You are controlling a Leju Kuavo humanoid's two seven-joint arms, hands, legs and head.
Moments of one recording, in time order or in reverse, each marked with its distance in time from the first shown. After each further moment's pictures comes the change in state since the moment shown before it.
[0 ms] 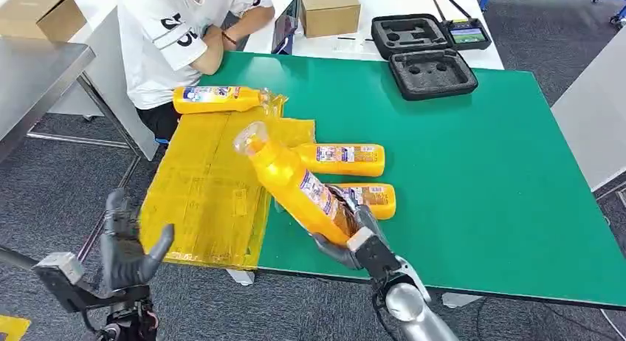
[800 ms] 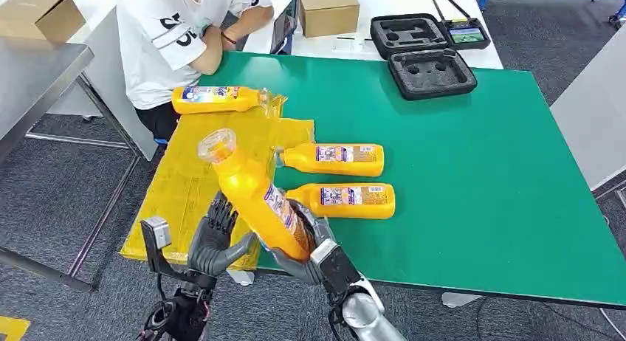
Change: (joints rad) left arm -0.191 0.004 -0.269 0.251 0.149 -0.213 0.092; right arm -0.005 0.193 0.034 0.222 -0.003 0.061 -0.101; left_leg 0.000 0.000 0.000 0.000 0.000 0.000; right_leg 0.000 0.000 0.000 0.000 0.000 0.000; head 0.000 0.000
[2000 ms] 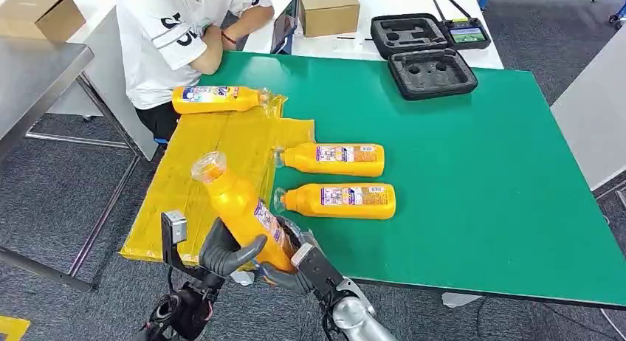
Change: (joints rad) left arm -0.053 0.021 -0.044 0.072 -0.036 -0.108 0.056; right arm -0.050 0.043 0.019 0.188 0.039 0.042 0.026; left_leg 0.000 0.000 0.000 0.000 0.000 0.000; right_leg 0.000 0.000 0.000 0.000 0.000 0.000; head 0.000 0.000
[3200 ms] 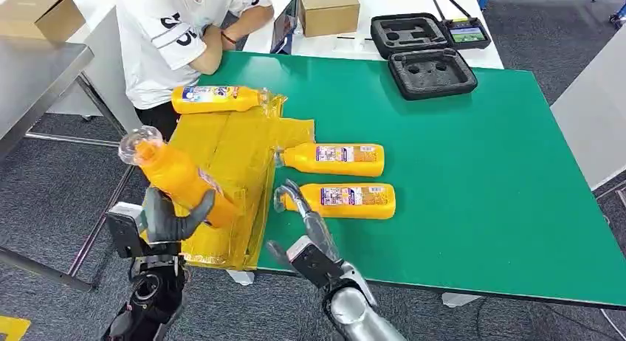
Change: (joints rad) left arm -0.052 0.015 0.174 -0.061 -0.329 0.479 -0.216; right arm 0.001 -0.019 0.013 -0.179 0.113 -0.234 0.037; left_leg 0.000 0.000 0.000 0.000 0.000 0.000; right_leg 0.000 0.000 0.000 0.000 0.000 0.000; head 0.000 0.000
